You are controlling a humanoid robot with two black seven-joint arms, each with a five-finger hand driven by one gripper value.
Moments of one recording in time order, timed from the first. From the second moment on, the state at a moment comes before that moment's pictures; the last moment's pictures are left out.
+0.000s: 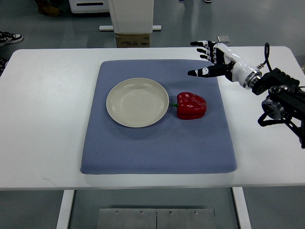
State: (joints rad) left arm -0.03 0.00 -0.22 -0.22 0.01 0.07 -0.05; right arm 0.97 -0.34 0.38 0.89 -0.64 0.12 0.27
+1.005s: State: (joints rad) left arm -0.03 0.00 -0.22 -0.22 0.01 0.07 -0.05; right arm 1.03 -0.35 0.12 0.86 -0.87 0.14 0.31
